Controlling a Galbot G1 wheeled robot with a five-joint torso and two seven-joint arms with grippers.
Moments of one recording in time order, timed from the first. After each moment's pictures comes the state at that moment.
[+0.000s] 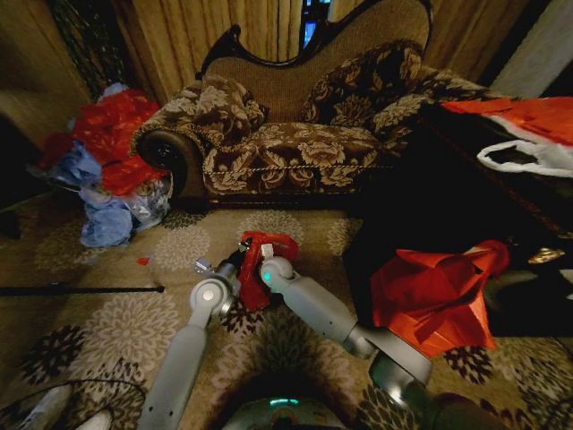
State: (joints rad) left arm 0.99 -1.33 -0.39 -1.91 -1.48 0.18 -0.51; right arm -0.38 1.52 -0.42 1.24 1.08 -0.67 0.56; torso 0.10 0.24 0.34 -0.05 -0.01
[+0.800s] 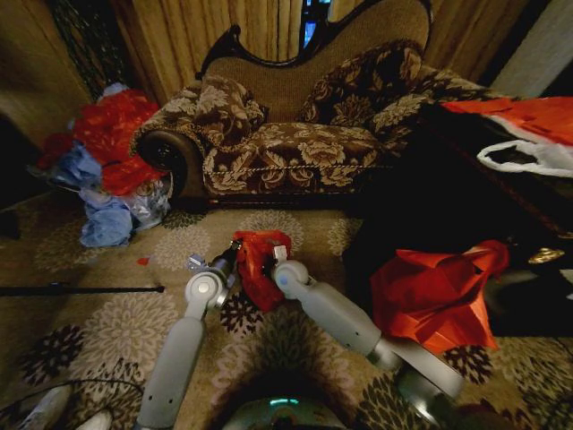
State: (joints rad) left arm 0.94 -1.33 -0.43 -1.87 -1.49 0.18 -0.60; right arm -0.43 1.37 -0.43 1.47 1.12 -0.68 0.62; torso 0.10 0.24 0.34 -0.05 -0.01
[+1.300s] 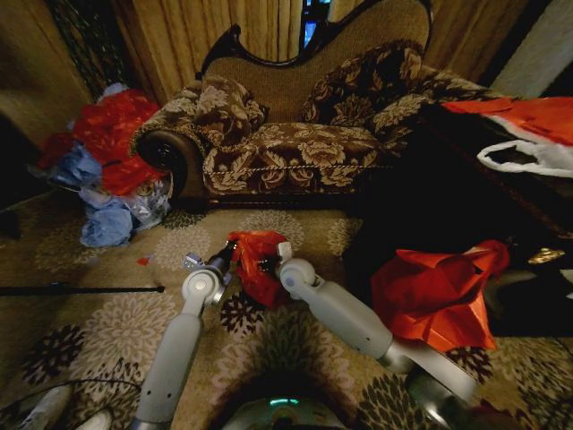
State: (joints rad) left arm 0.93 -1.30 -0.43 -1.81 -1.47 0.18 -0.62; right arm -0.45 1.30 -0.39 1.61 1.08 -0.65 0.62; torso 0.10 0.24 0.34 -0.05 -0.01
